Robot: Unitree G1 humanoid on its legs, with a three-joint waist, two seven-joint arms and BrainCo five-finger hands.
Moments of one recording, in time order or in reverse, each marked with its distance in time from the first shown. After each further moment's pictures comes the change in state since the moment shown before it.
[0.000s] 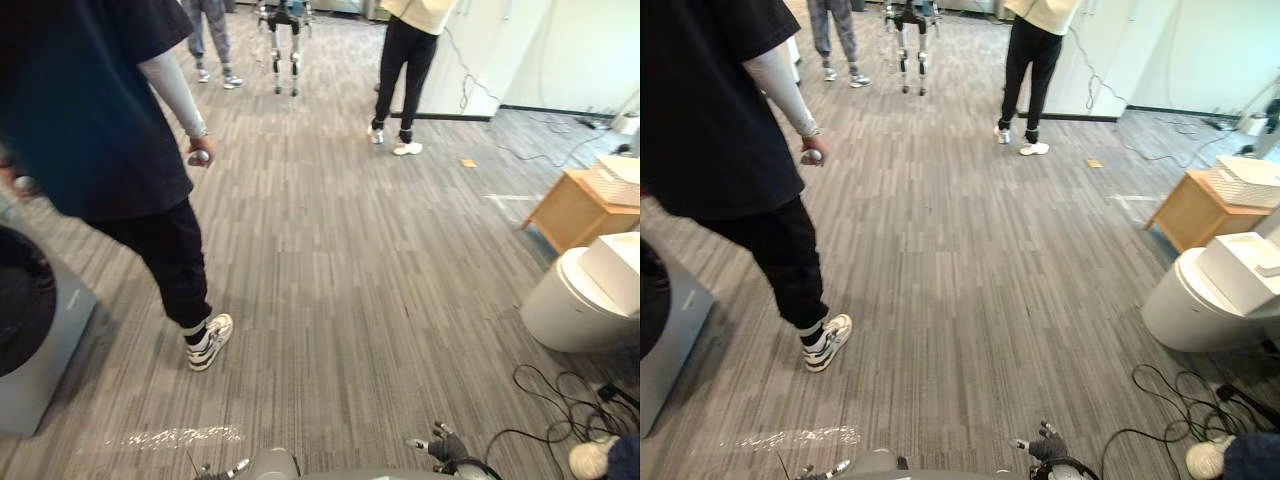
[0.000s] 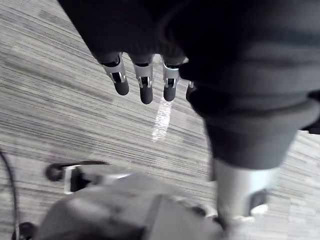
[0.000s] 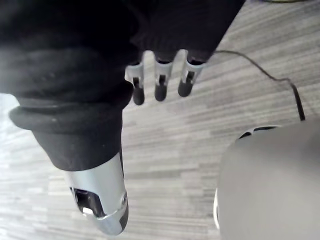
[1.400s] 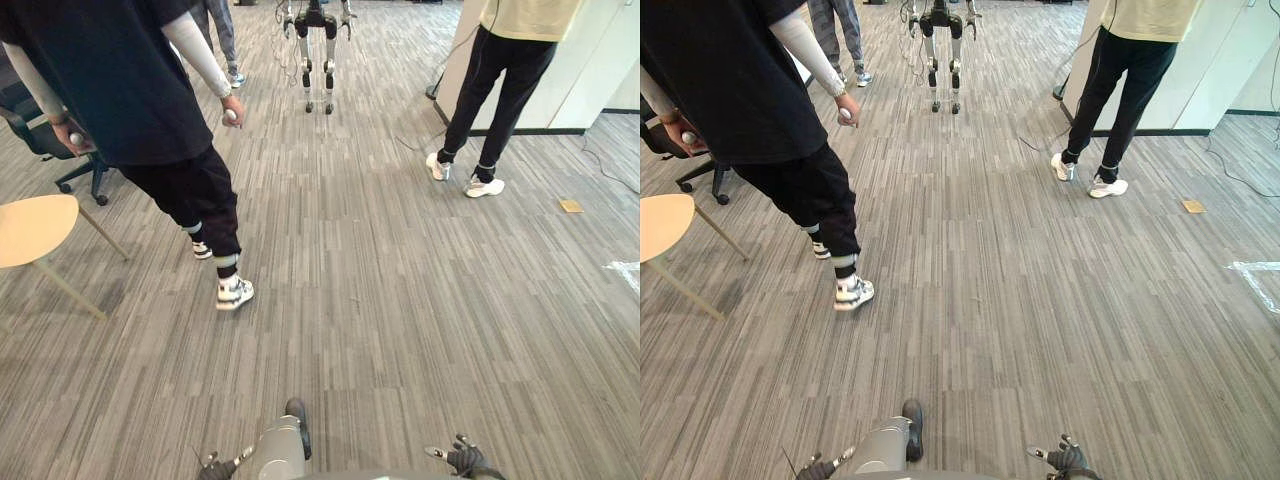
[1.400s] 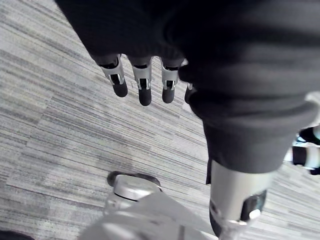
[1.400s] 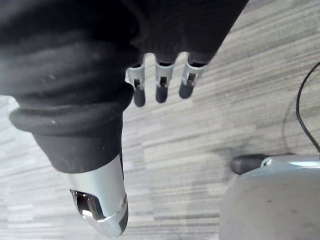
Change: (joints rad) left arm 0.015 -0.040 0.071 -0.038 0.027 -0.011 -0.018; right arm 0.052 -0.003 -0.123 -0.026 -0.037 0.020 -0.003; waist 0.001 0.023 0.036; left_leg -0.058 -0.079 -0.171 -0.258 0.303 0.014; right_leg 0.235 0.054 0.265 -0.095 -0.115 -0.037
